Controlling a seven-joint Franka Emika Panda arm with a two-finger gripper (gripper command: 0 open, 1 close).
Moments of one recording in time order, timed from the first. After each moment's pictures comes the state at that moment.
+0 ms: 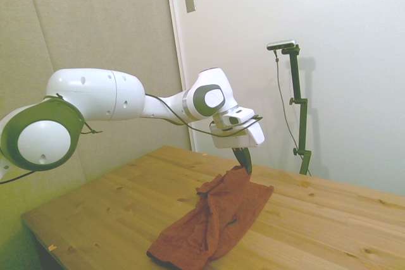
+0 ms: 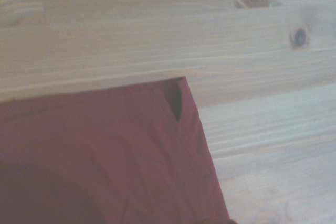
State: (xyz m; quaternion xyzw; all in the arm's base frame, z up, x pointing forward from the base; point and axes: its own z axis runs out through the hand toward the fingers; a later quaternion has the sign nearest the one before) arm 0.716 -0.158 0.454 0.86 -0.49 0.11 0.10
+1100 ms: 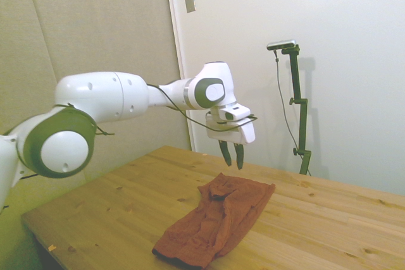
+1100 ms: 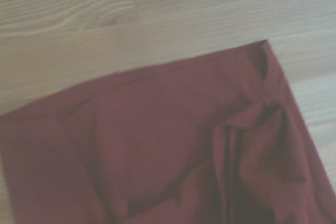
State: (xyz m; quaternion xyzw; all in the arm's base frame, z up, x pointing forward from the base) arm 0.717 -0.115 0.477 0.86 -0.51 0.04 0.03
